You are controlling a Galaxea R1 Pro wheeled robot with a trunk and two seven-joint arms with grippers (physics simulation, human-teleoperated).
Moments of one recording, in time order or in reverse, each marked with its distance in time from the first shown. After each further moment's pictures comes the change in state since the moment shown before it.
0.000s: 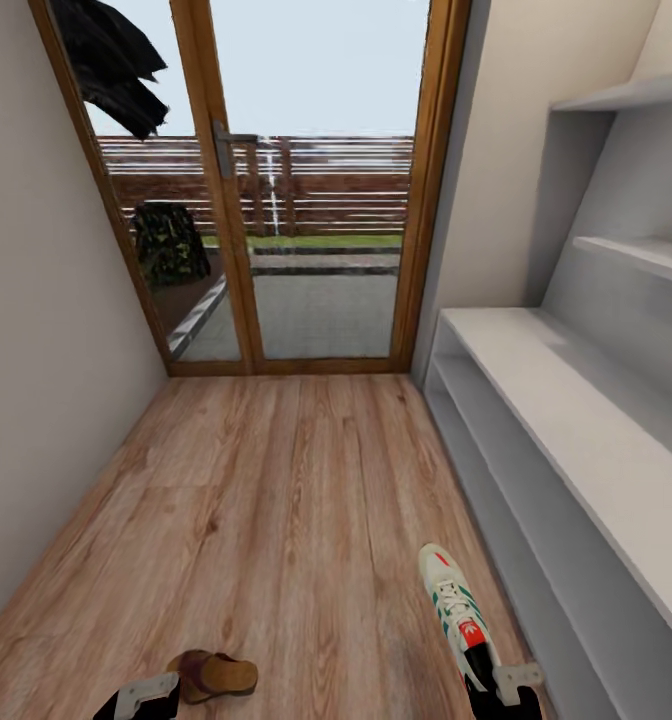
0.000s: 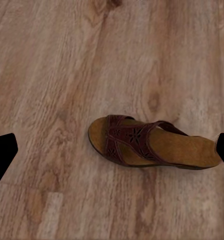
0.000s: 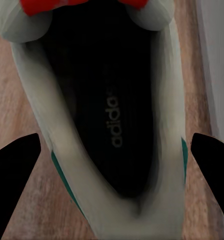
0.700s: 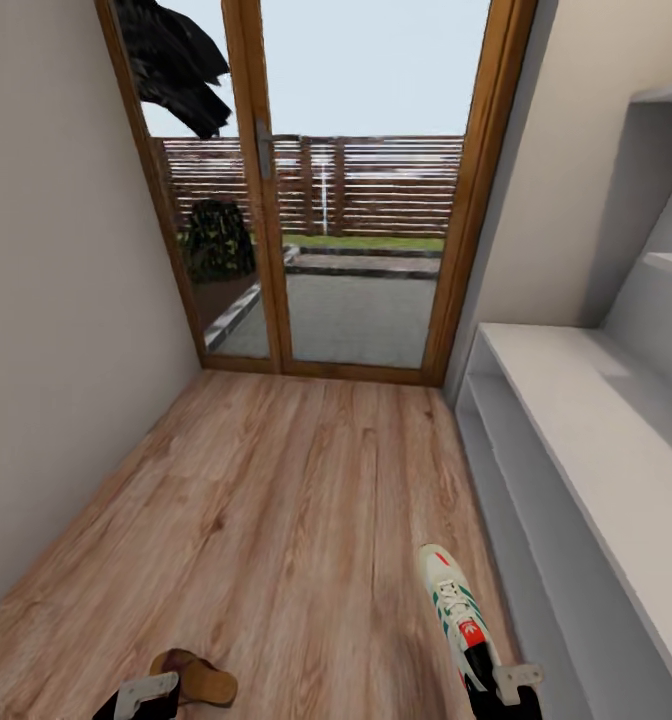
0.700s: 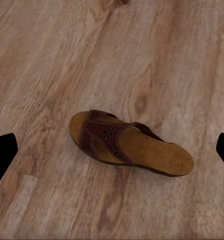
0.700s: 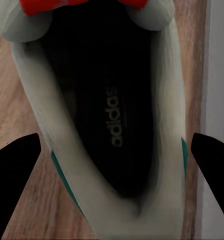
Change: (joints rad) left arm 0.000 0.000 0.001 0.000 0.000 0.000 0.000; right arm -0.001 0.000 0.000 -0.001 0.000 0.000 0.000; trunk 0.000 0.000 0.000
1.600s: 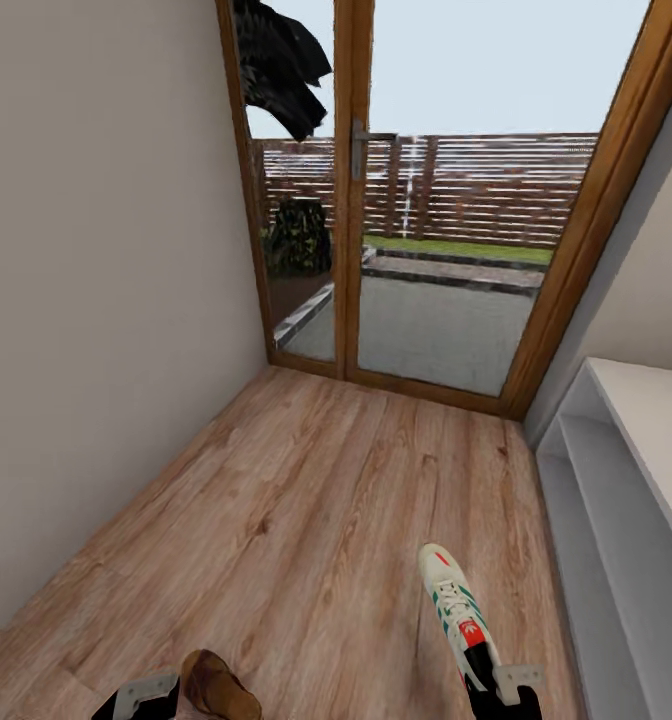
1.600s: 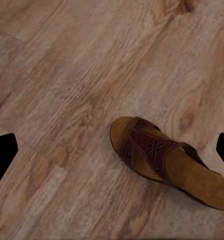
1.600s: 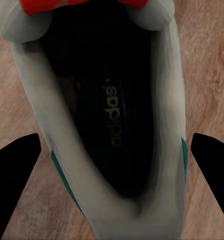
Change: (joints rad) left arm 0.000 0.002 0.001 0.000 0.000 0.000 0.001; right arm 0.000 0.000 0.000 0.000 0.000 0.000 0.000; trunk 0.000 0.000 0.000
